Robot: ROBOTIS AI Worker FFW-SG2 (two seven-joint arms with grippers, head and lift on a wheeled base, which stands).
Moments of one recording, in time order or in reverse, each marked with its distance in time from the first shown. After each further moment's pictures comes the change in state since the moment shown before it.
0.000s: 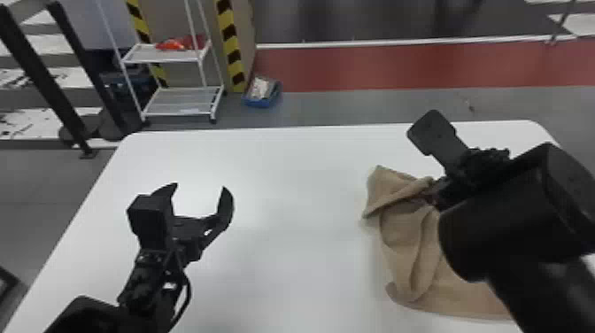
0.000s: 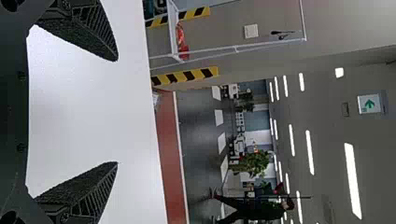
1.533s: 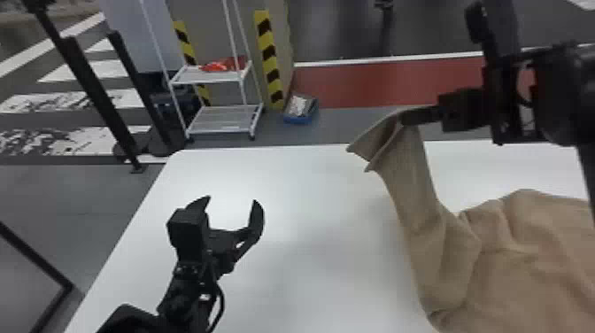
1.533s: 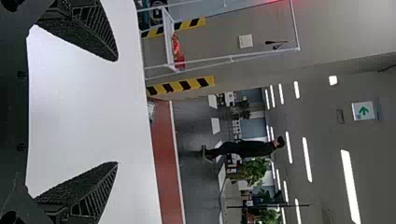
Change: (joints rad) left arm 0.002 0.004 0.029 0.002 -0.012 -0.012 0.012; right arm -0.296 0.212 -0.331 0.092 -0.704 0.038 -0.231
